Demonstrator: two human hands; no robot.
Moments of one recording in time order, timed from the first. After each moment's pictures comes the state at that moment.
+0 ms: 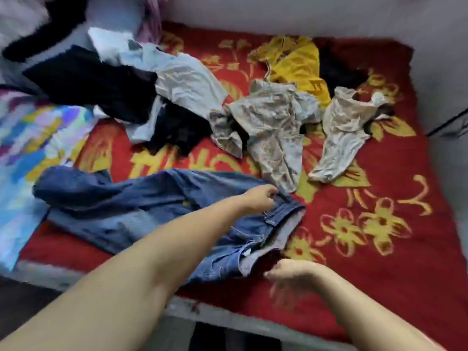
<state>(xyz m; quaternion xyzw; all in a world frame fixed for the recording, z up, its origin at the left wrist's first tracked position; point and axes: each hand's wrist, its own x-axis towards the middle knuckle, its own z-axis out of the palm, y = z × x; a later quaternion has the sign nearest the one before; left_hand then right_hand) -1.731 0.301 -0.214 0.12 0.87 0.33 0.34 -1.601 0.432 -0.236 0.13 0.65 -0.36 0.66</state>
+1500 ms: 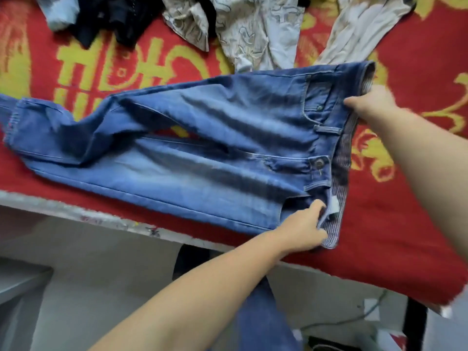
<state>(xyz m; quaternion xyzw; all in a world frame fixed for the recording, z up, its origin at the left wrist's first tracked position) -1.546 0.495 -0.340 0.09 0.77 0.44 0.45 -1.766 0.651 -0.342 0.28 0.90 -0.30 0.17</state>
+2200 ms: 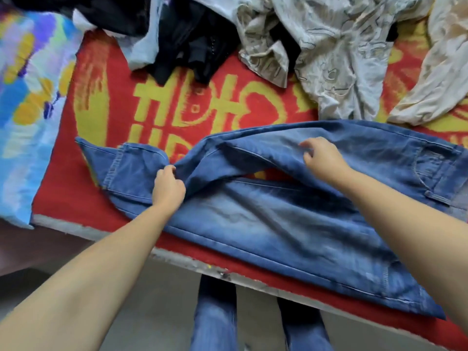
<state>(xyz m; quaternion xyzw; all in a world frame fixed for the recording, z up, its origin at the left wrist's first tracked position) -1.663 0.059 -0.404 -0.32 0.91 0.22 0.17 -1.755 0.396 -0.388 -0.03 0.94 -0.24 0.23</state>
